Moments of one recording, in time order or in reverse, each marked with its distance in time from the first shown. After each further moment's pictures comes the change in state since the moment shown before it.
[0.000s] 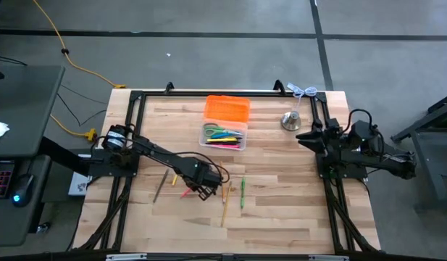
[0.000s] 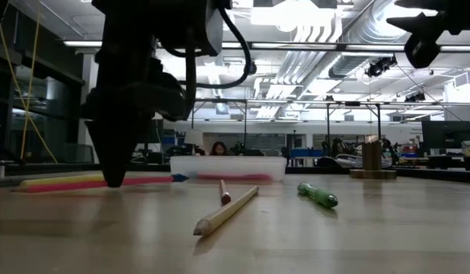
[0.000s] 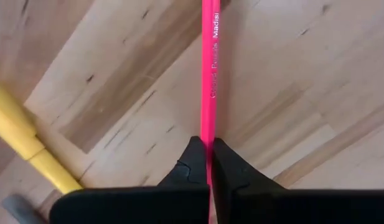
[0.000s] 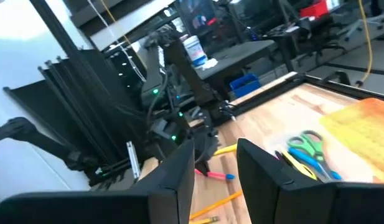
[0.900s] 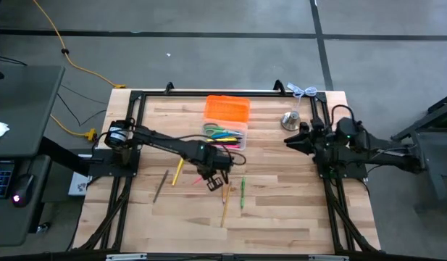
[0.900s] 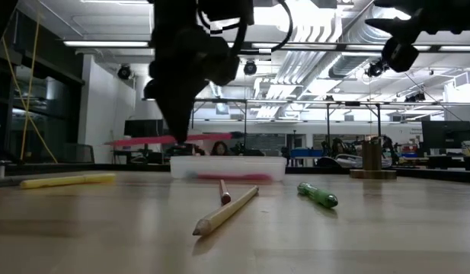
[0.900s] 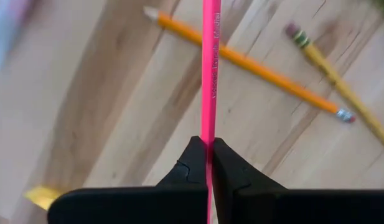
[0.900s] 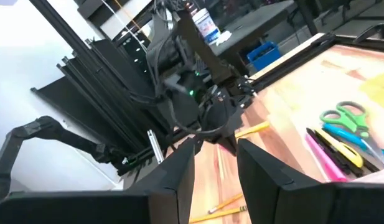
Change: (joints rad) left arm 0.137 -0.005 0.225 -0.078 0.004 0.379; right arm 0.000 0.292 0.000 0.218 -0.106 0.129
